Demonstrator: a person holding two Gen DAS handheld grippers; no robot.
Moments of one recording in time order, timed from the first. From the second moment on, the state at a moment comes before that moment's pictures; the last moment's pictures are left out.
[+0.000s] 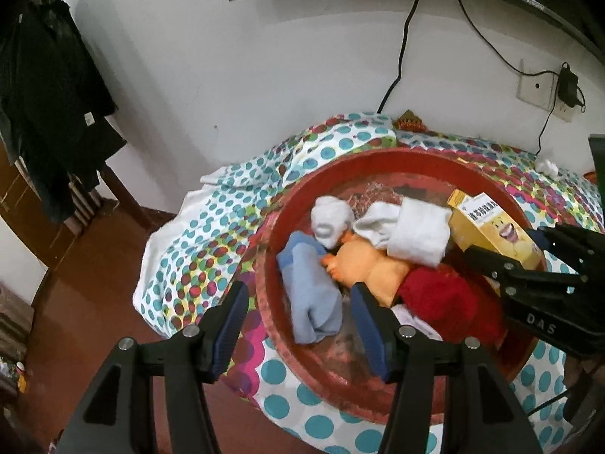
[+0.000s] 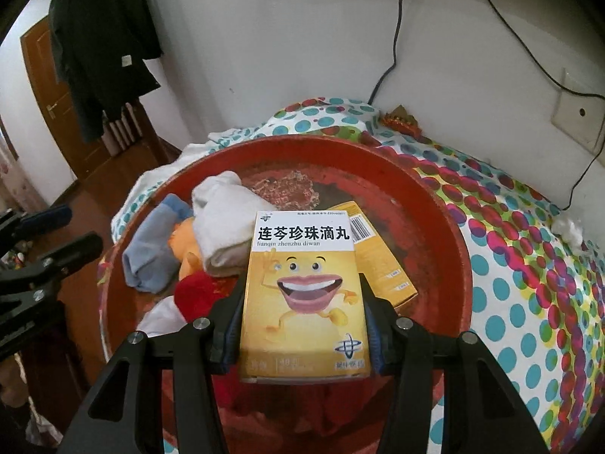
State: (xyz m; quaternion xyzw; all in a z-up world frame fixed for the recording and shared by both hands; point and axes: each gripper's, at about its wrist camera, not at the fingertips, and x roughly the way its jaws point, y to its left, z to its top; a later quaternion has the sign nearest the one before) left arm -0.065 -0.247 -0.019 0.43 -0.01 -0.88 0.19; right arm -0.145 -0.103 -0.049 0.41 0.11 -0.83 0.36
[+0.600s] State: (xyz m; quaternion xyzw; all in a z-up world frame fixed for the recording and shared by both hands) left arm -0.065 -0.240 -0.023 0.45 0.02 -0.88 0.17; right arm -0.100 -0.085 -0.029 0.43 0.14 -0.84 0.30
